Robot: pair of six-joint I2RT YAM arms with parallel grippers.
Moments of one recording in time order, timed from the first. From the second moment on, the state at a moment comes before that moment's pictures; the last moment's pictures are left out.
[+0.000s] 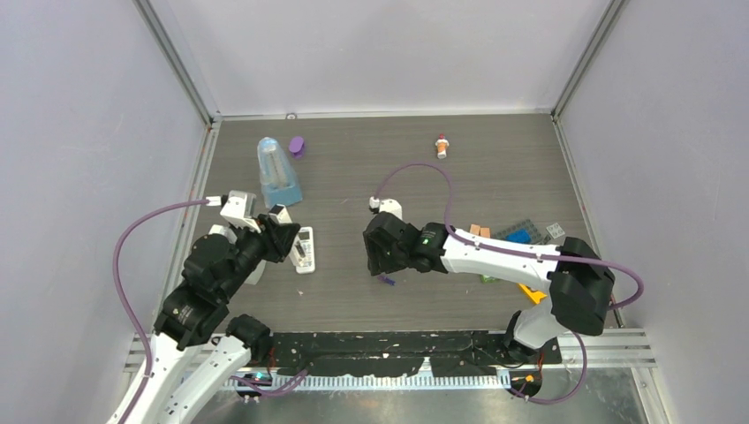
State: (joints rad) left arm -0.50 0.44 0.77 -0.52 -0.05 -0.35; right arm 1.06 1.50 1.06 -0.48 0.19 0.59
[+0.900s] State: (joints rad) left arm -0.50 0.42 0.73 -0.48 -0.06 -0.36; right arm 1.05 1.70 1.04 -0.67 0.26 1.68
